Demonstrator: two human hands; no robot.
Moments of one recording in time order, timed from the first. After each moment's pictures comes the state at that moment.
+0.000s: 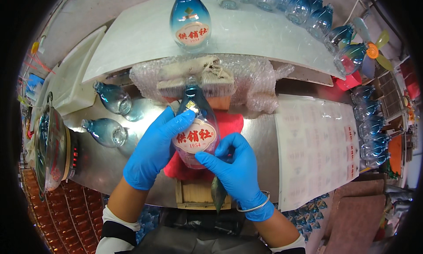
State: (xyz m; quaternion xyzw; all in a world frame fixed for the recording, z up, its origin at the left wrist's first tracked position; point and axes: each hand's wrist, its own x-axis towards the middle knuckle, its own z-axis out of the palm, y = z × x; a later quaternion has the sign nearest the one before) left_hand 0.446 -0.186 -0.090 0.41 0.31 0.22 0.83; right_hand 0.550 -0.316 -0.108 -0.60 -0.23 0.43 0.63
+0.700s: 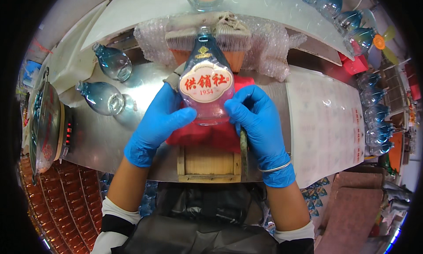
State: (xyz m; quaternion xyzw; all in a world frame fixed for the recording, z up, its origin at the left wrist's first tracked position) left_hand 0.413 -0.200 -0.124 0.58 0.10 0.29 0.75; right_hand 0.570 -0.321 -0.115 -0.56 -0.27 0.47 0.62
